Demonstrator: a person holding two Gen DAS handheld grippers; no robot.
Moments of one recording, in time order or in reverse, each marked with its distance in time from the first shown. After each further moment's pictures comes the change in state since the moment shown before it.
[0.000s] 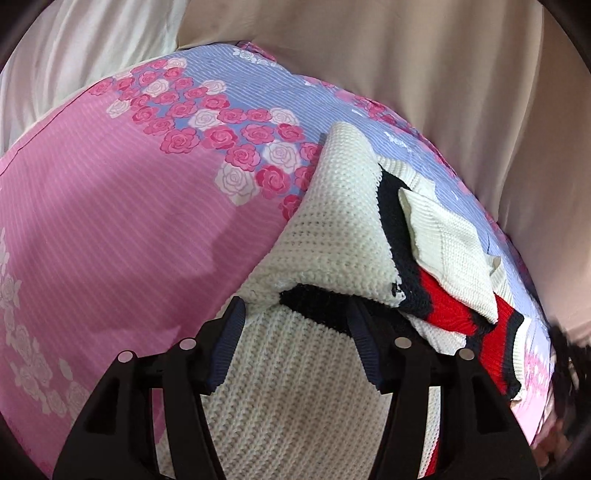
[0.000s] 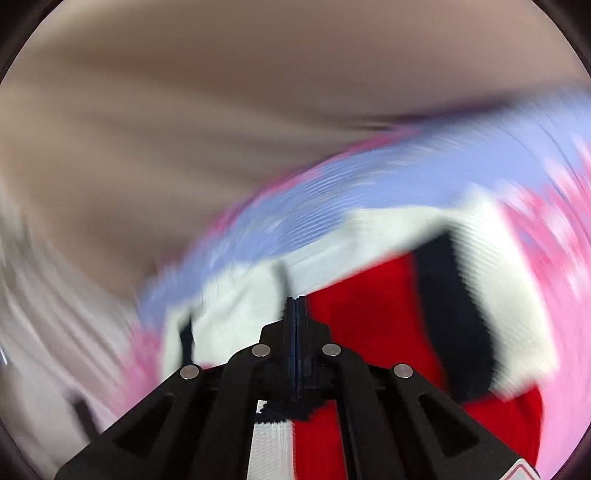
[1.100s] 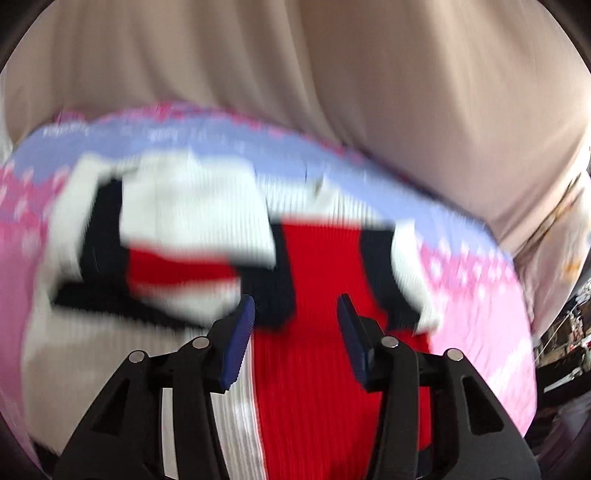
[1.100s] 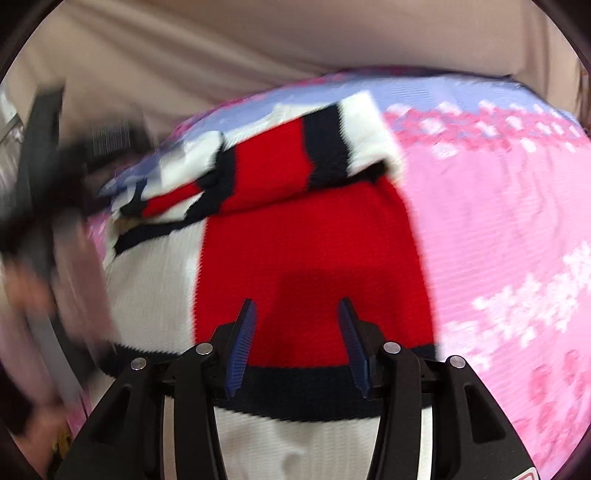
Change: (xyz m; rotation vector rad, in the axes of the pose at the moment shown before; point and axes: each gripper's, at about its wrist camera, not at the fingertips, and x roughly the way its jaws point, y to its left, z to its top) left arm -0.010 -0.202 -0.069 0.438 0.030 -0.269; right arm -0.087 -0.012 -0.128 -0.384 0.147 -0.255
